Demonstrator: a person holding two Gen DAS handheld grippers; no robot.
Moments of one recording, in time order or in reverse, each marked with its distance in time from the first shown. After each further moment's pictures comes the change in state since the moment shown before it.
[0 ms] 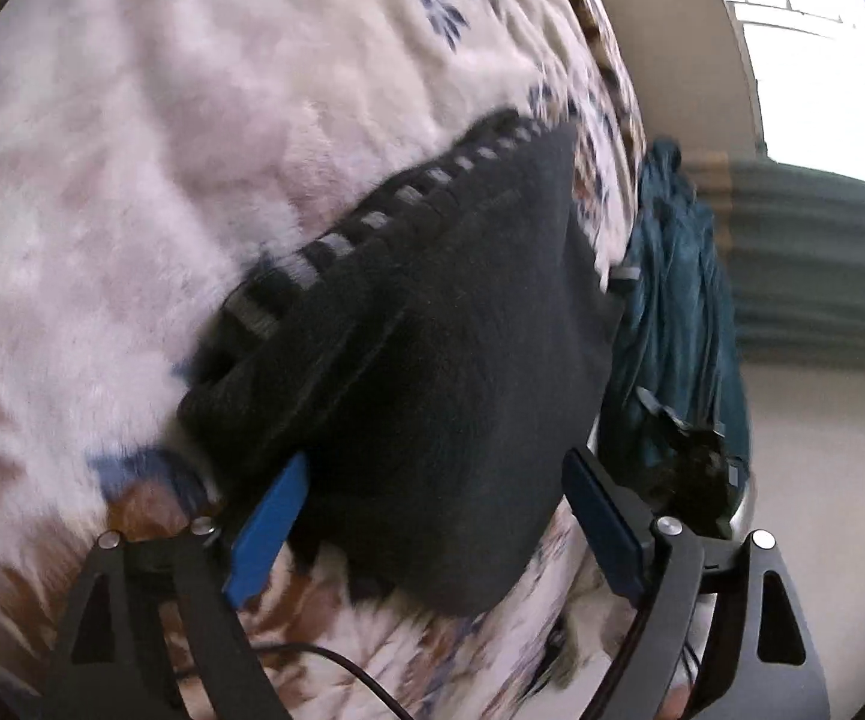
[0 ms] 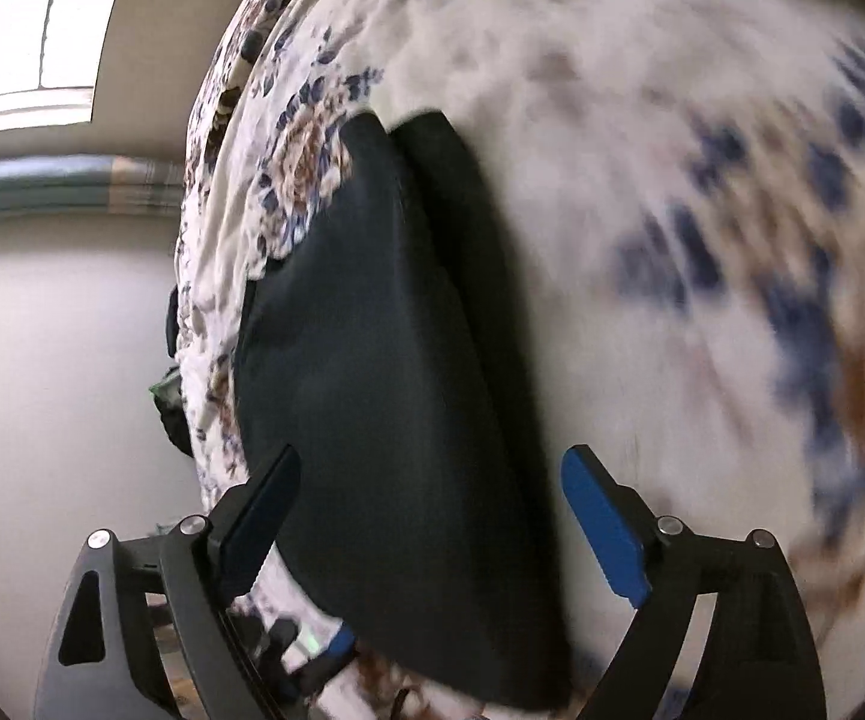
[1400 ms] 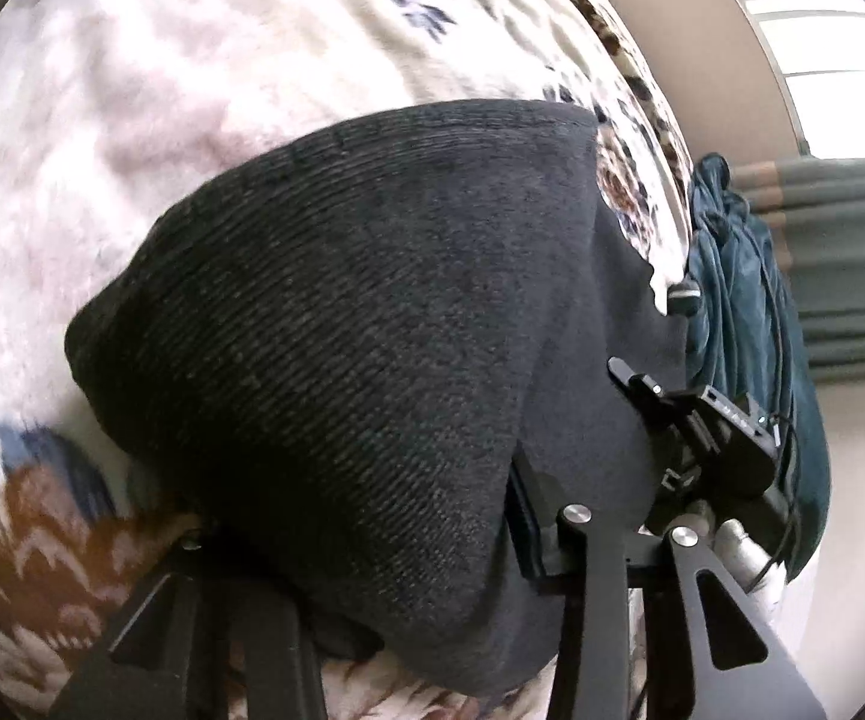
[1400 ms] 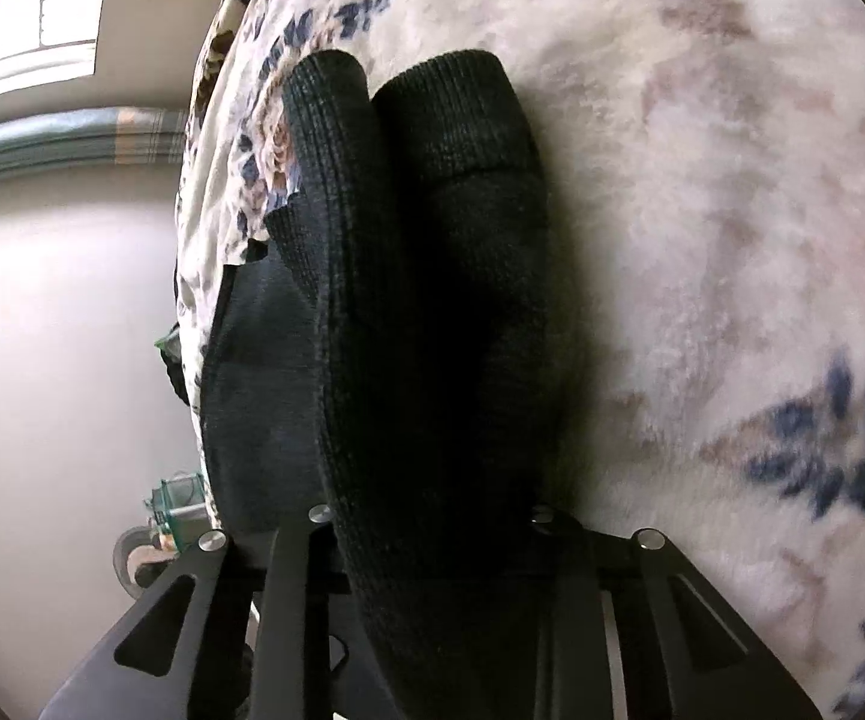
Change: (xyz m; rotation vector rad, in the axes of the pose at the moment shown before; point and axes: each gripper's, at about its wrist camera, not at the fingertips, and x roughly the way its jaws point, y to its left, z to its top) left arm 0.035 -0.020 -0.011 0.088 -0.124 0.219; right arm 0.065 0.004 0.036 -0.035 0.129 0.054
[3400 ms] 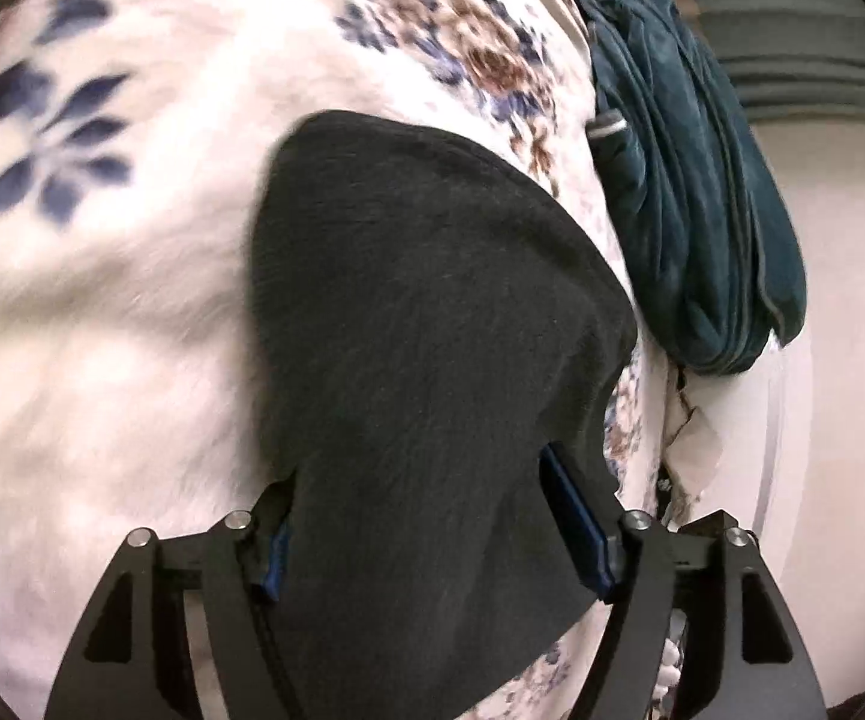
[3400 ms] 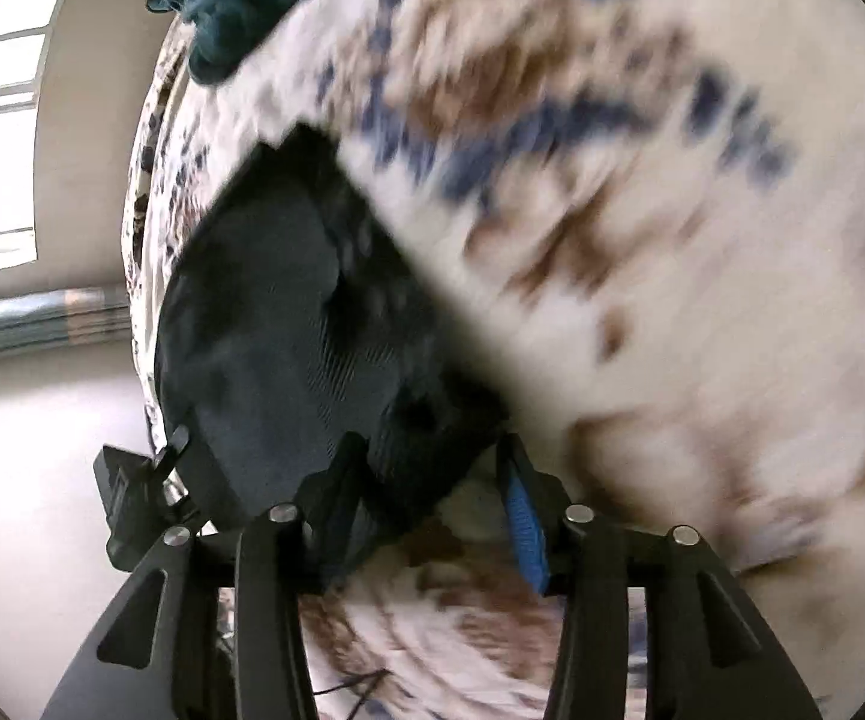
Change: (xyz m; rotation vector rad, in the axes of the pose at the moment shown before) left arm 0.050 -0.057 0.128 0.440 0.506 -0.103; right arm -0.090 -0.072 -0.167 0.353 -0.315 -0.102
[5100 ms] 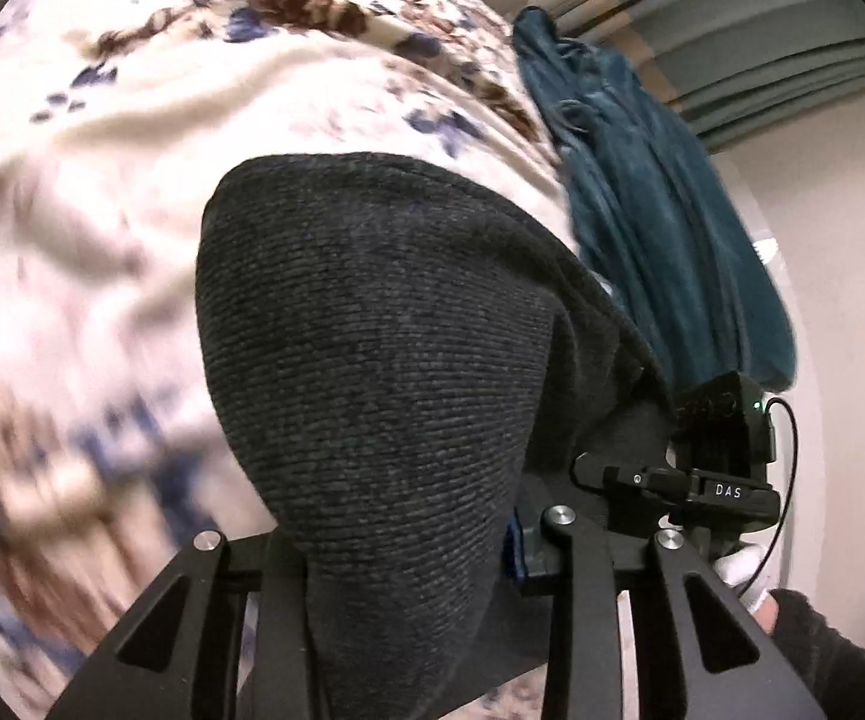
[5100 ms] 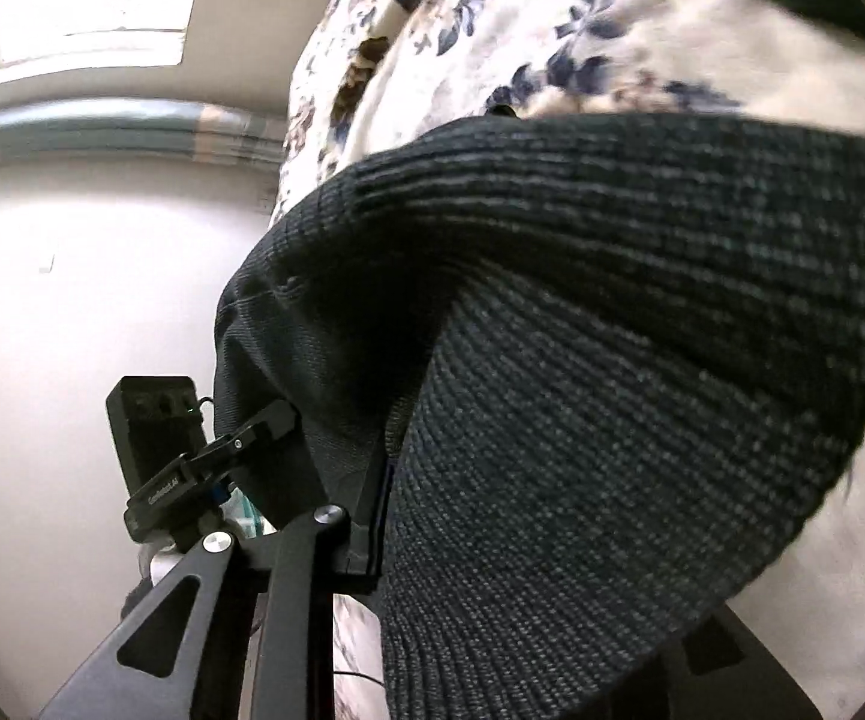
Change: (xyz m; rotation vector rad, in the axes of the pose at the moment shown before) left arm -0.080 -0.008 0.164 0.199 -0.122 0.066; right arm 0.163 0.271 0.150 -0.433 0.263 0.254
